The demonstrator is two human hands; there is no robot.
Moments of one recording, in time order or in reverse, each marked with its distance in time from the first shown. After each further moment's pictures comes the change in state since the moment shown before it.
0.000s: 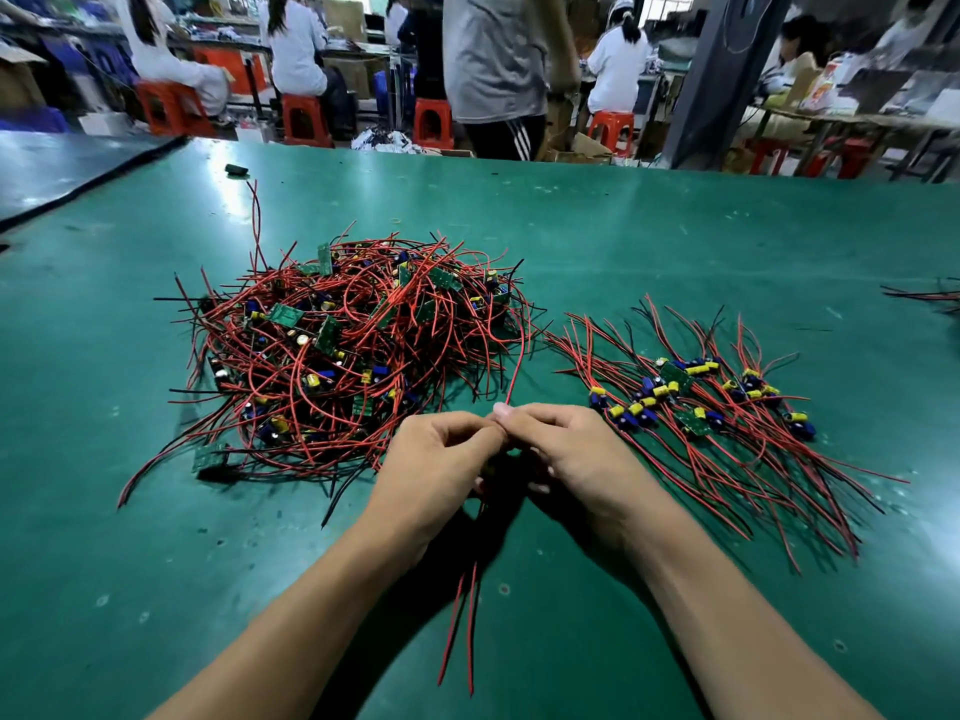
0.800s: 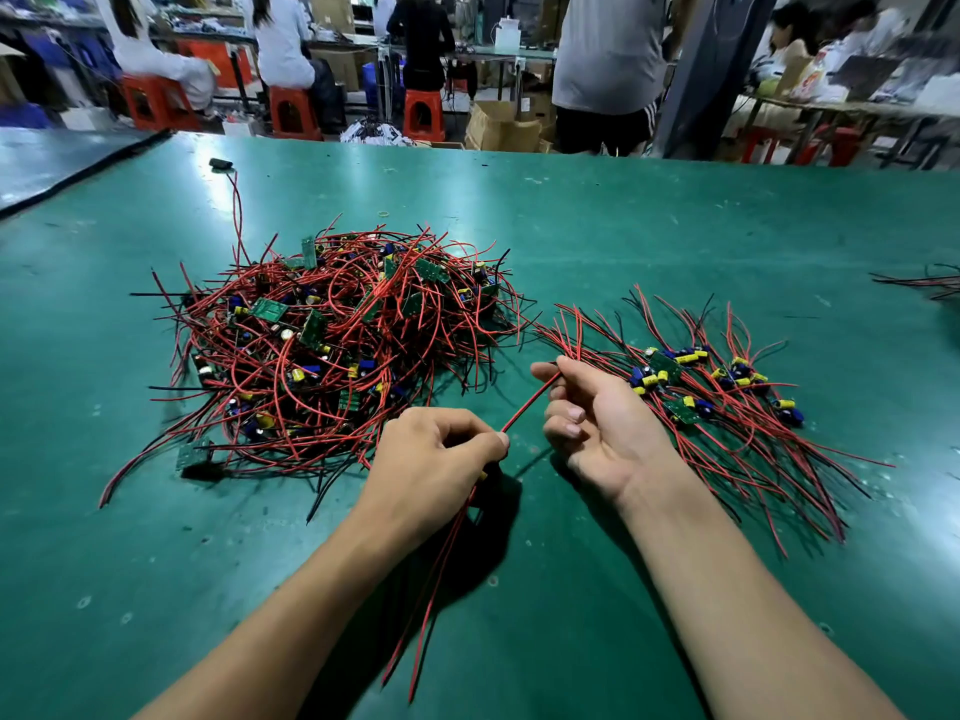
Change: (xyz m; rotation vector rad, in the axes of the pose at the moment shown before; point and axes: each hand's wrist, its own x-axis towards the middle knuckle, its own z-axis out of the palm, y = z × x) left_hand -0.007 0.006 0.001 0.357 0.023 0.100; right_hand 0.017 -0.022 -0.017 0.686 0.285 0.121
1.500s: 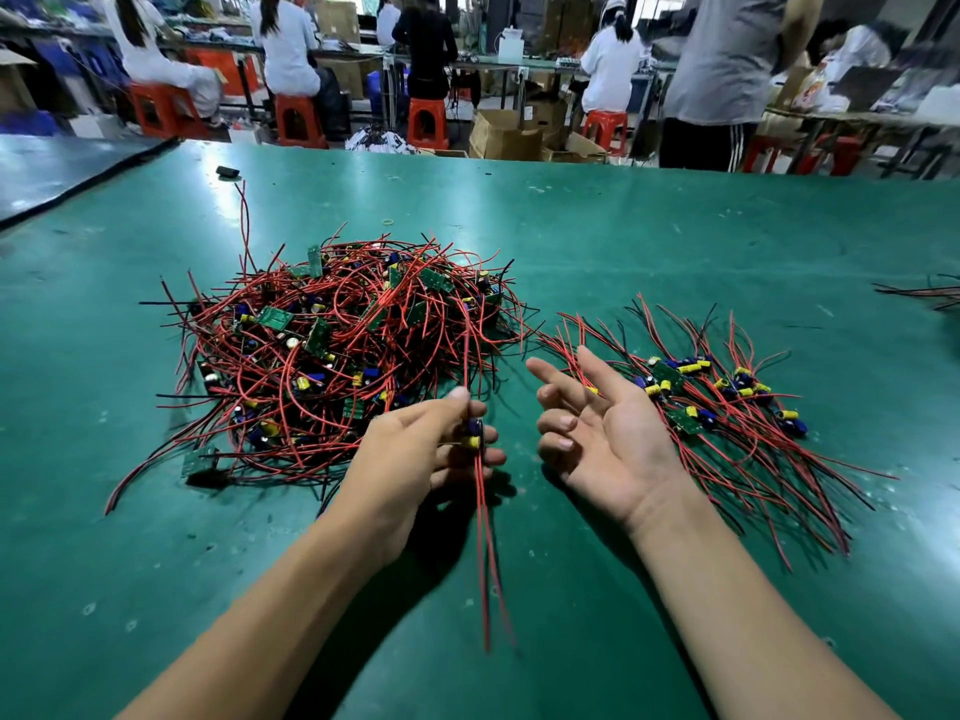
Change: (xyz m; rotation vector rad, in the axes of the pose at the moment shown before) left_hand 0.010 -0.004 -0.007 -0.679 -0.026 -0.264; right_hand -0.004 0.000 -0.008 0.056 -0.148 0.088
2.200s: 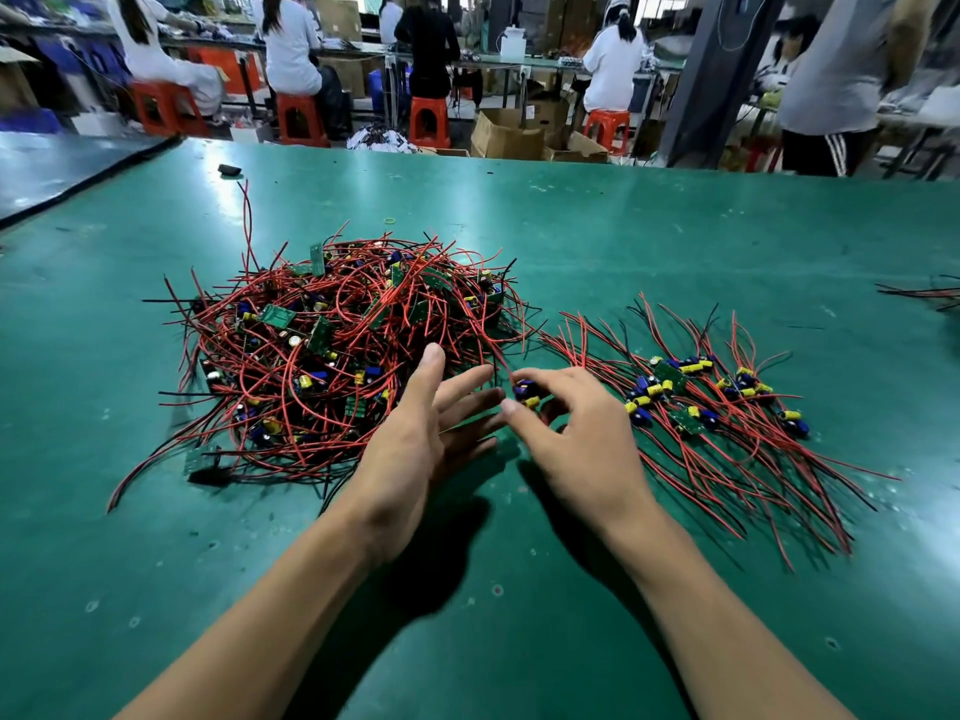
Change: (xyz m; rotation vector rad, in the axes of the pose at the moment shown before) left_hand 0.005 0.001 0.000 -0.082 -0.193 -0.007; right_hand -0.009 0.025 0.006 -1.332 0.170 -0.864
